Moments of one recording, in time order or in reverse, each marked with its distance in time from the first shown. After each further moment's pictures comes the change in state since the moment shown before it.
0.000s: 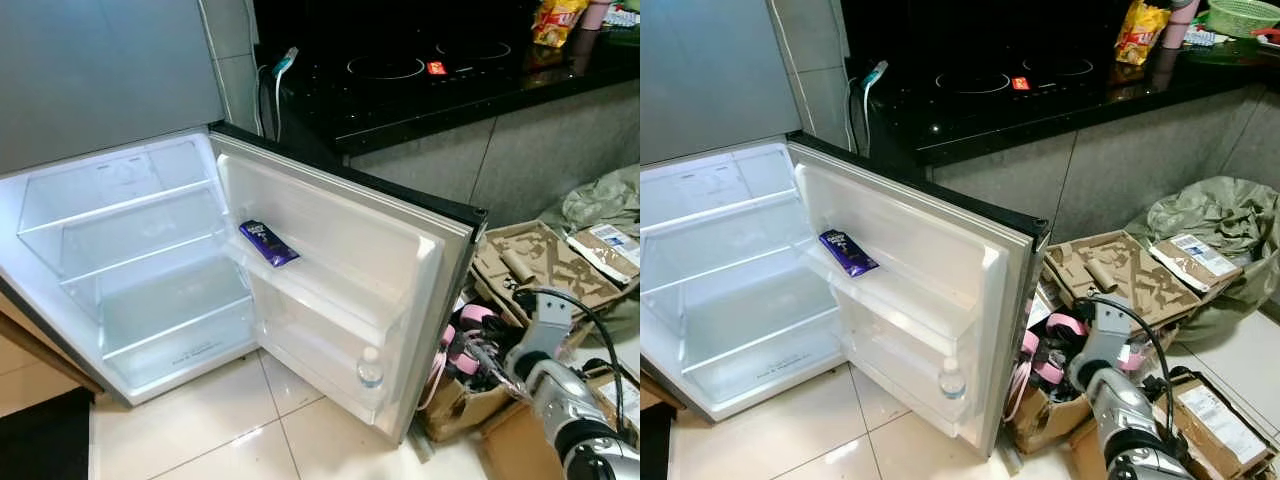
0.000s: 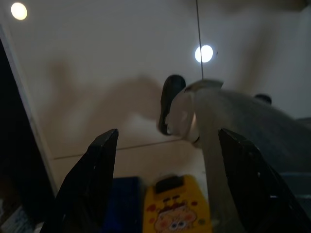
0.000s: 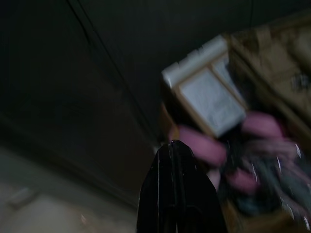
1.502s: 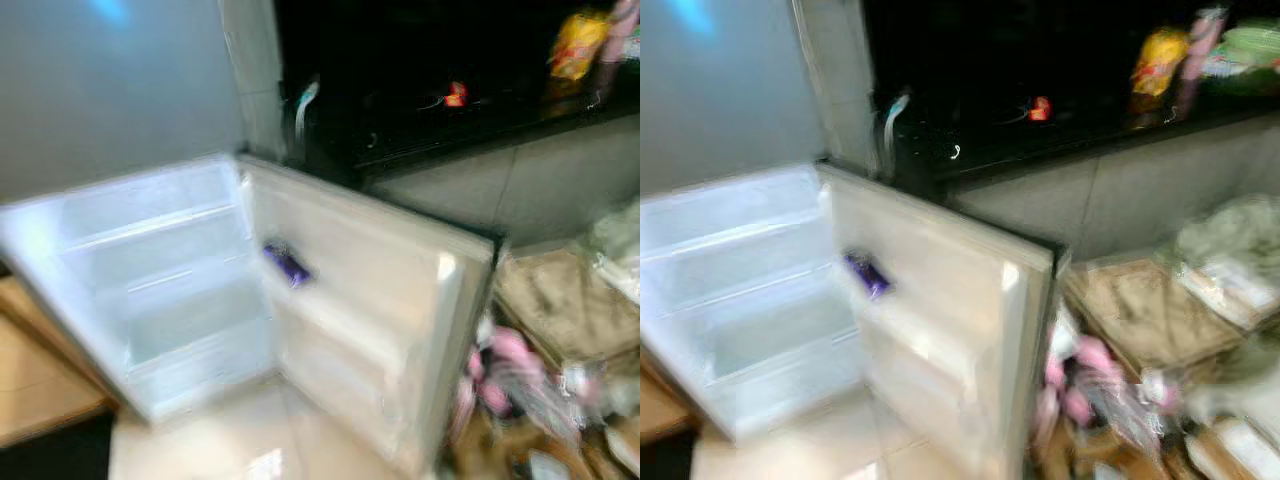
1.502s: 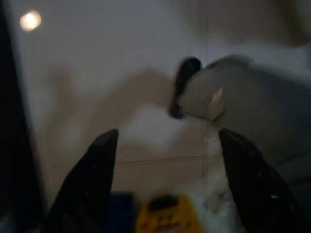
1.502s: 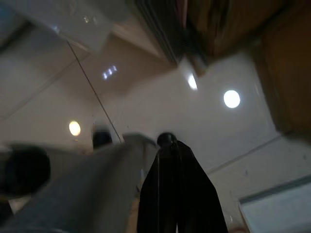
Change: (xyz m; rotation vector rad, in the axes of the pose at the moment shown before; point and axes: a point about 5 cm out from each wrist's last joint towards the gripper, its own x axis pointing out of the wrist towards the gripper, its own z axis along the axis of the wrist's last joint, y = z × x) left arm -0.003 0.002 -0.015 -0.021 0.047 0.014; right arm -0.167 -0.028 -0.190 0.071 0.735 -0.267
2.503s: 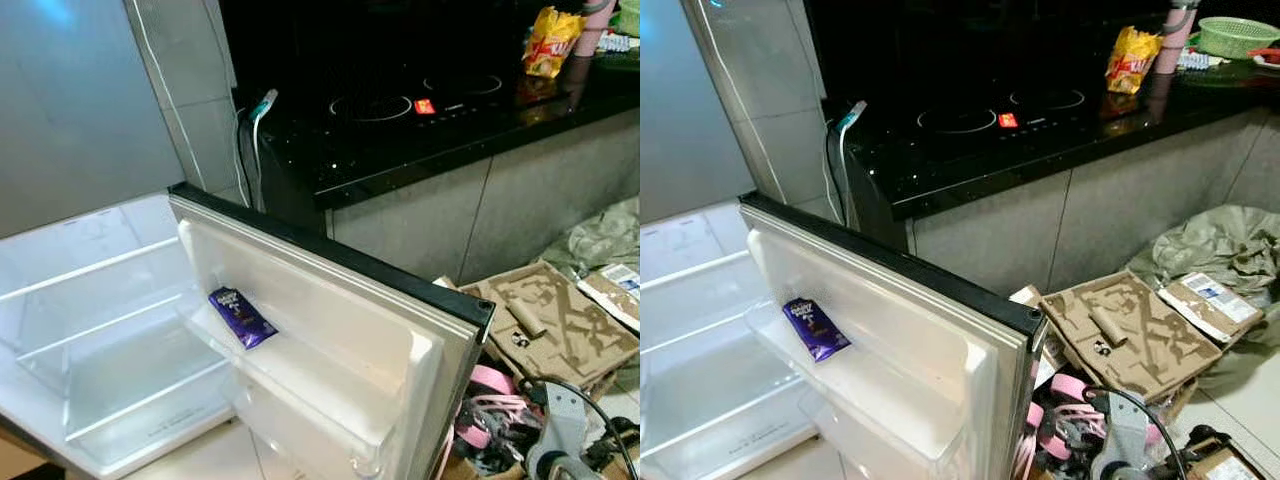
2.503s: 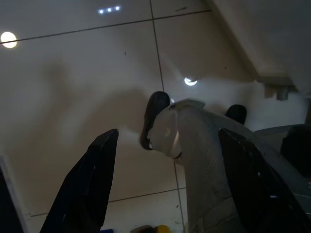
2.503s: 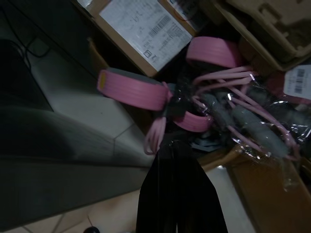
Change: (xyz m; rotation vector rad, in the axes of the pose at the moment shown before) left arm 0.004 -0.008 0.019 -0.020 -0.065 -0.037; right arm 0.007 0.004 0.097 -0.009 -0.303 0.031
